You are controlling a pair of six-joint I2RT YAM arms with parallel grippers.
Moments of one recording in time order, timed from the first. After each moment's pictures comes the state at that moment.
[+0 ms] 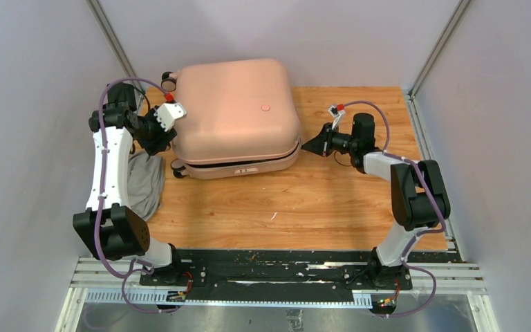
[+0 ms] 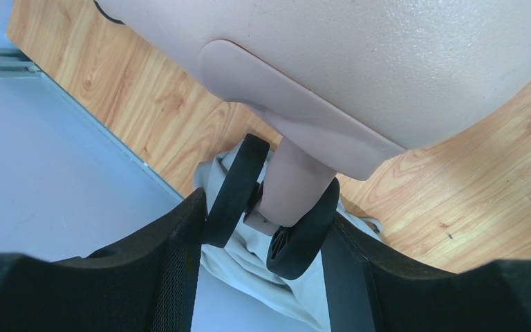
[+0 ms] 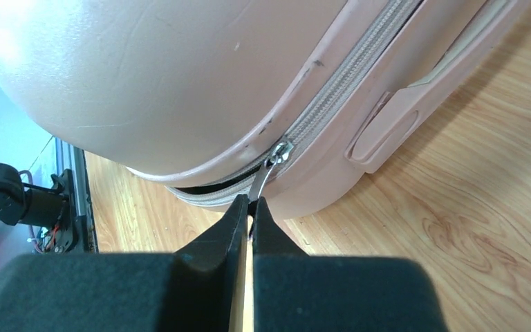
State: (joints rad) left arm 0.21 1.45 1.53 -1.10 0.36 1.09; right arm 0.16 1.73 0.92 0.46 -0.97 0.29
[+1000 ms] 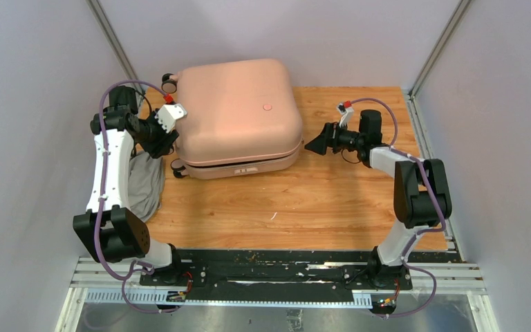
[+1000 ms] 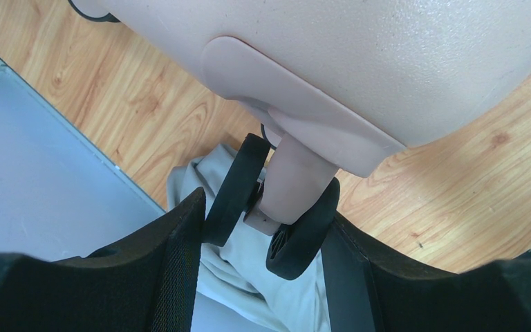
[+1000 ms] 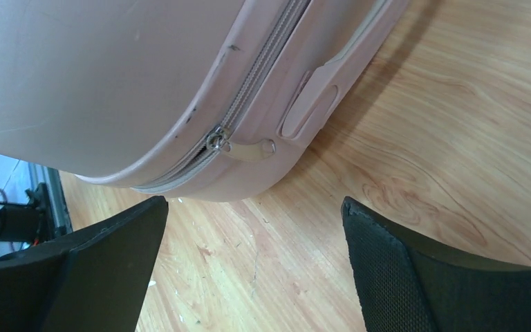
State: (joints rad) left arm 0.21 1.43 1.49 -1.09 0.39 1.01; right arm 0.09 1.70 0.95 0.29 -0.88 0.23
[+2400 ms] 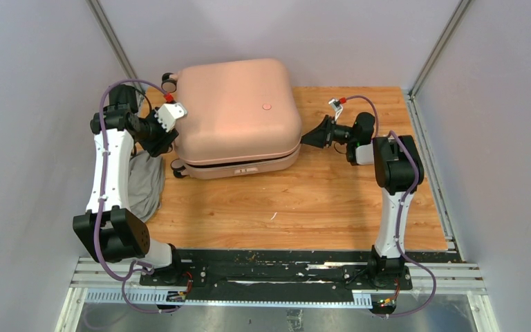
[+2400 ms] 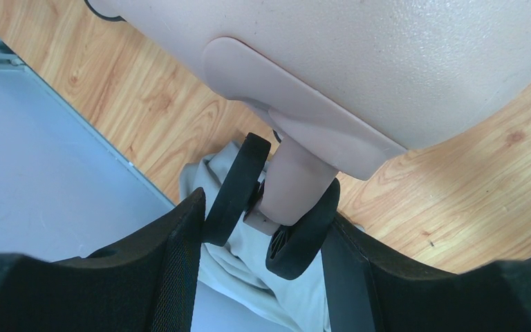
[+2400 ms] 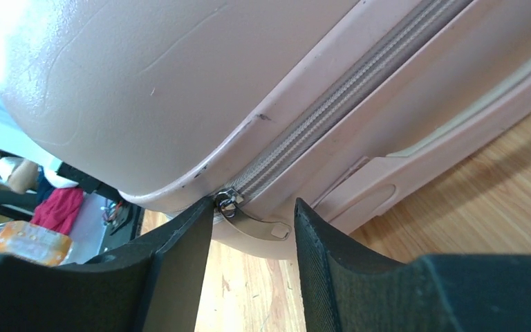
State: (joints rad) left arm 0.20 1.43 1.50 -1.09 0.37 1.02; right arm 0.09 2.13 1.12 1.08 -1.29 0.72
